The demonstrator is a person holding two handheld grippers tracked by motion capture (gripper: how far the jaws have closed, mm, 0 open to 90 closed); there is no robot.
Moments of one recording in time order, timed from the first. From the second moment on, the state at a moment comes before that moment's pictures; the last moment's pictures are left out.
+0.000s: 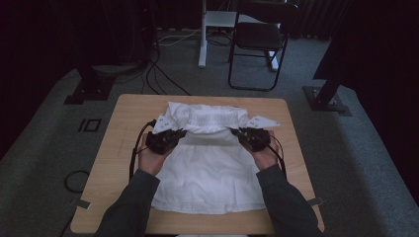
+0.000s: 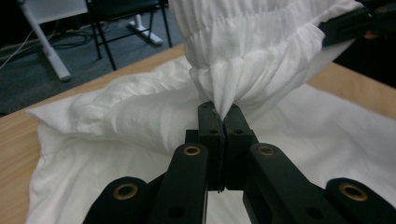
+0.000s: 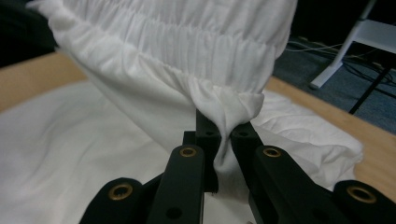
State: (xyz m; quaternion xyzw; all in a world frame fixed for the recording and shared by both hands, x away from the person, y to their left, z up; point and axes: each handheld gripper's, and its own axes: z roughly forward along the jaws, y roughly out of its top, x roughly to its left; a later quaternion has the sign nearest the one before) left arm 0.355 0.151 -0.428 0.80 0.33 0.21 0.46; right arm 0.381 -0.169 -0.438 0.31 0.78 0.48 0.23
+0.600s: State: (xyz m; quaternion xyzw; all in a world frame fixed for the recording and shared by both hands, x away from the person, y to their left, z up) left arm 0.337 0.153 -0.523 0.84 0.36 0.11 0.39; right arm 0.346 -0.178 -0.541 0.34 0.84 0.41 0.12
